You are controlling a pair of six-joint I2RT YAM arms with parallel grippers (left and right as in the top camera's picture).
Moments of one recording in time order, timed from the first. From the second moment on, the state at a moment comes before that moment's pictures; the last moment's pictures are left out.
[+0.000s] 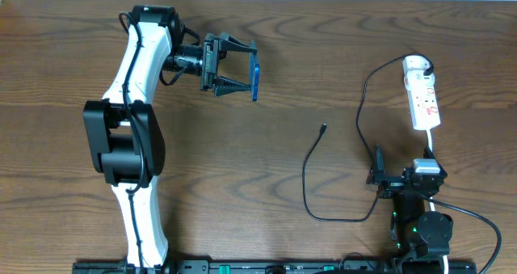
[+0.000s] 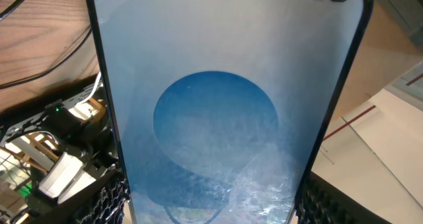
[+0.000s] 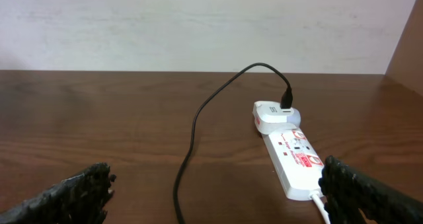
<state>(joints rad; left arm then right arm) -0.07 2.25 1.99 -1.65 1.46 -0.40 0.04 0.01 0.01 -0.07 0.07 -0.01</state>
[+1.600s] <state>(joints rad) -0.07 2.25 1.99 -1.67 1.46 -0.37 0.04 0.01 0.01 0.10 -0.17 0.23</state>
